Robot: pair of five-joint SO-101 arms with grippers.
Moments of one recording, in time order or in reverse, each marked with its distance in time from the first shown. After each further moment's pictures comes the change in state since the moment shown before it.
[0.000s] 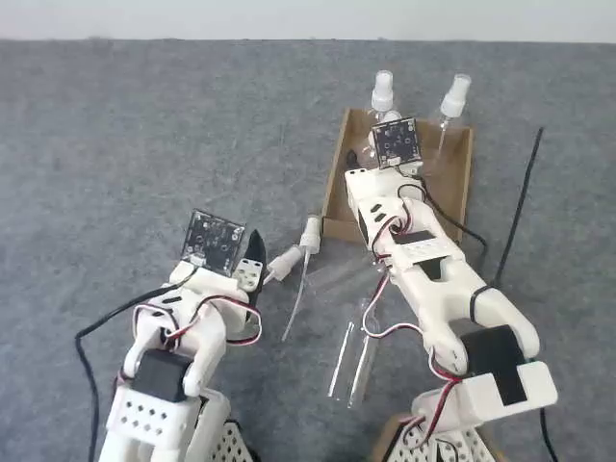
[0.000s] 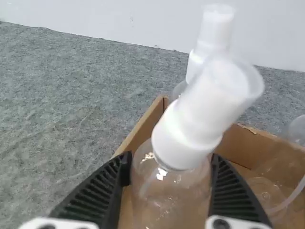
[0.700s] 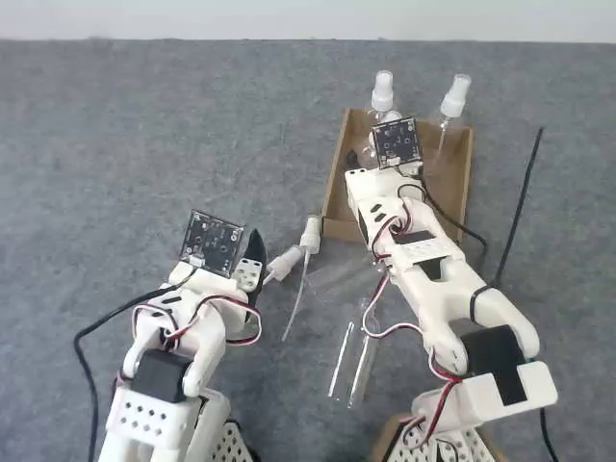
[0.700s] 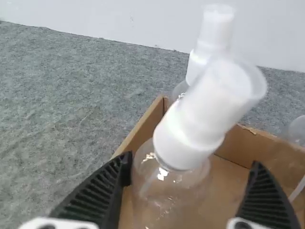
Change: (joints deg) left arm 0.0 0.0 -0.1 0.0 -0.1; right arm 0.0 0.0 0.0 0.0 0.2
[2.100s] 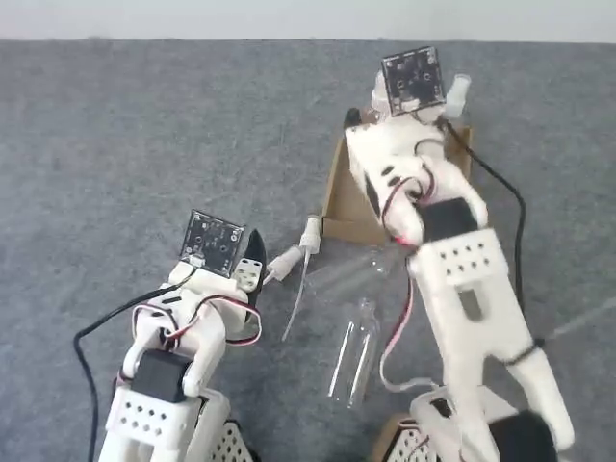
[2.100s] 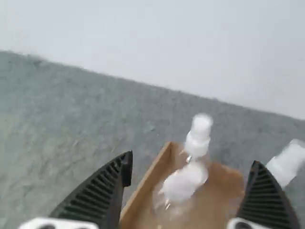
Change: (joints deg) left arm 0.0 0.0 0.0 0.0 0.0; right arm -3.6 -28.0 -21.3 51.8 0.4
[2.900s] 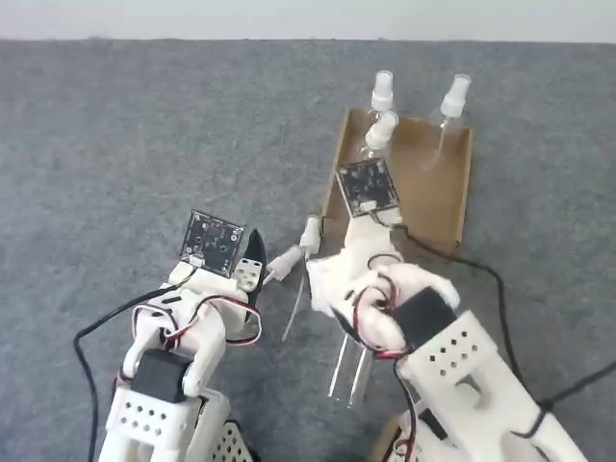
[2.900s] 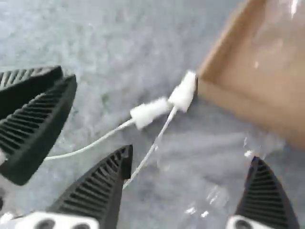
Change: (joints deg) left arm 0.0 0.0 0.0 0.0 0.0; right arm -19.8 -21.2 21.8 24.7 -26.5
